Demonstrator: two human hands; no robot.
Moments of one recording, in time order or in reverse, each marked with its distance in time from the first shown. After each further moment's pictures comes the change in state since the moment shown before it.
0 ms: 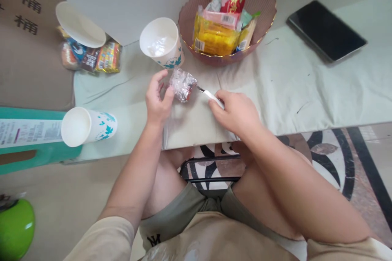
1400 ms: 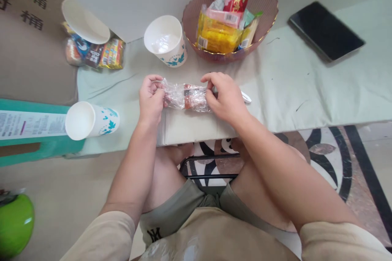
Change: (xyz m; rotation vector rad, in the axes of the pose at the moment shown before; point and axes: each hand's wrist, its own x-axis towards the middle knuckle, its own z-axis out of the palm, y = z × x) left_hand -0.004 -0.006 -0.011 -0.286 0.063 -0.407; right_hand 0.027 0.005 0.024 0.268 0.328 -0.426
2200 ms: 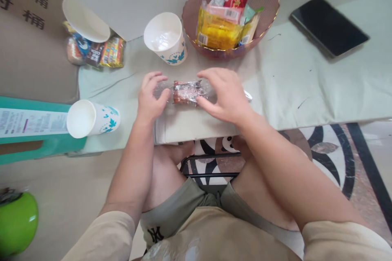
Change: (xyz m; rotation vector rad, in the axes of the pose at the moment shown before) left_hand 0.001 0.006 -0.025 0.431 -0.122 0.385; right_hand -0.003 0.002 -0.006 -0.049 0.001 -0.177
